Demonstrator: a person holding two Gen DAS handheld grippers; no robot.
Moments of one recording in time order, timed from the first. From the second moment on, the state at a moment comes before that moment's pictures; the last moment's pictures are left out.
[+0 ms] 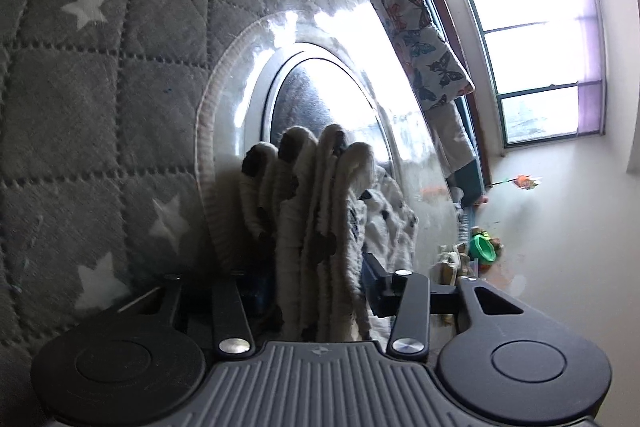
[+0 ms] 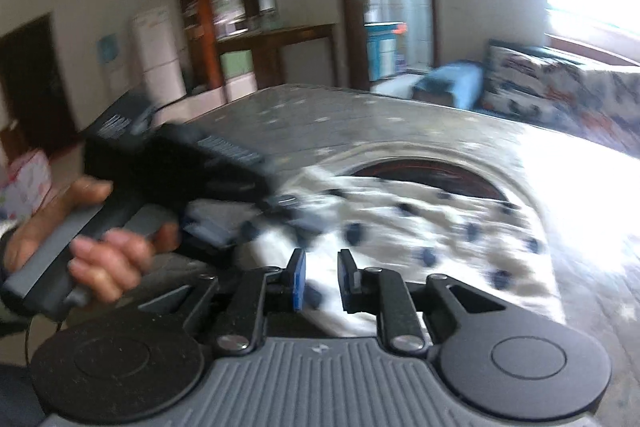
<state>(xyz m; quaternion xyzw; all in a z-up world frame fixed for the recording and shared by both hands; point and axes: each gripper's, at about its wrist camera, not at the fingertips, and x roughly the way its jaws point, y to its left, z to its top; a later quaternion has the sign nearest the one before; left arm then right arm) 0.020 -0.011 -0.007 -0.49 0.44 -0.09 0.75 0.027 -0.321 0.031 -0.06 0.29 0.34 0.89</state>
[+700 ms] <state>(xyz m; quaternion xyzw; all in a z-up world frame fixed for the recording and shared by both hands) 0.021 -0.062 0.027 -0.30 0.44 -0.08 0.84 0.119 -0.398 -0.016 0.07 0.35 0.16 0.92</state>
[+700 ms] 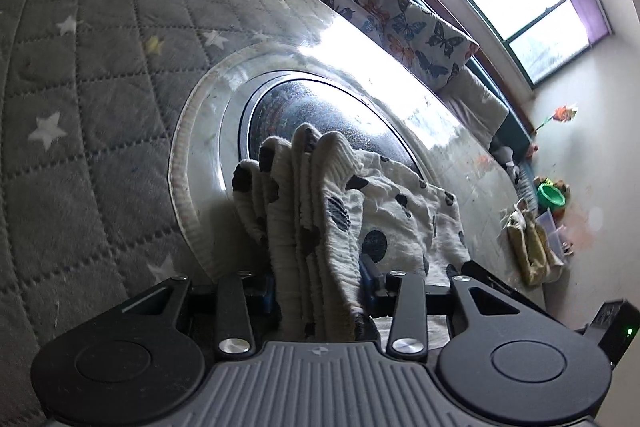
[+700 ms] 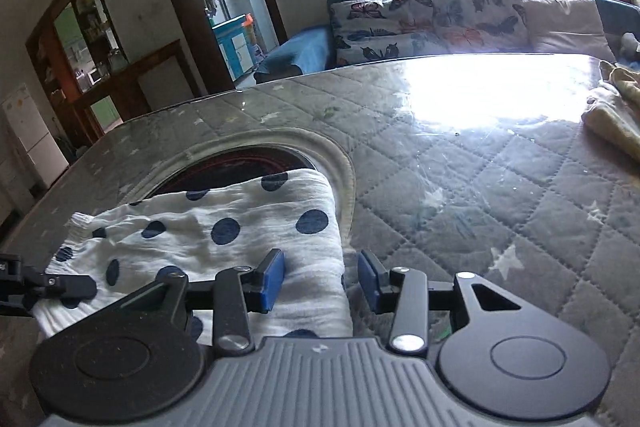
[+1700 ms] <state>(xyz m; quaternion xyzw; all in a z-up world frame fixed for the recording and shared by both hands) 0.101 -0.186 0.061 -0.14 0.44 -0.20 0.86 0.073 -0.473 0.047 0.04 0.29 0.05 0.95</state>
